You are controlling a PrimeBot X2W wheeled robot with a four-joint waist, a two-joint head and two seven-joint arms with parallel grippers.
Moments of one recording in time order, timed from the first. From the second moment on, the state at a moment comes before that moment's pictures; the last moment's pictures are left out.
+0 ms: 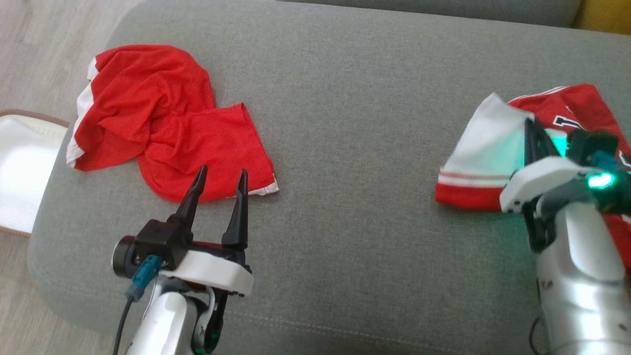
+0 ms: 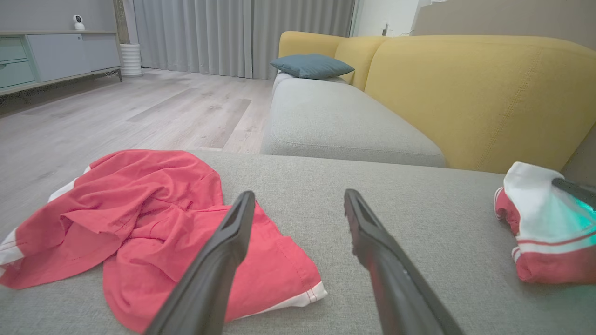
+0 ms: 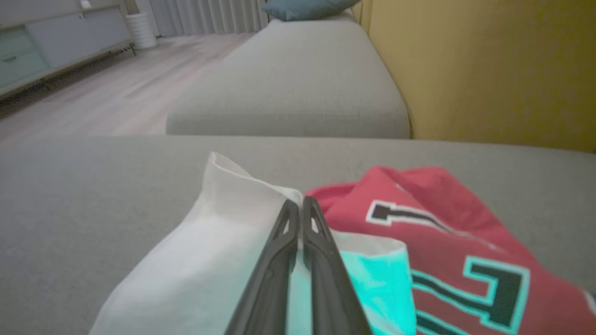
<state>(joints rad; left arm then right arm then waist) -0.13 0.05 -0.29 0.15 -0.19 0.03 -0.26 -0.52 -0.05 -0.22 0.71 -0.09 0.13 -0.06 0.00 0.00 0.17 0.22</state>
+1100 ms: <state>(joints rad) -0.05 0.05 -0.27 0.16 -0.19 0.04 -0.26 -0.29 -0.06 0.55 0.49 0.33 0.13 -0.09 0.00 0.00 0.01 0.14</state>
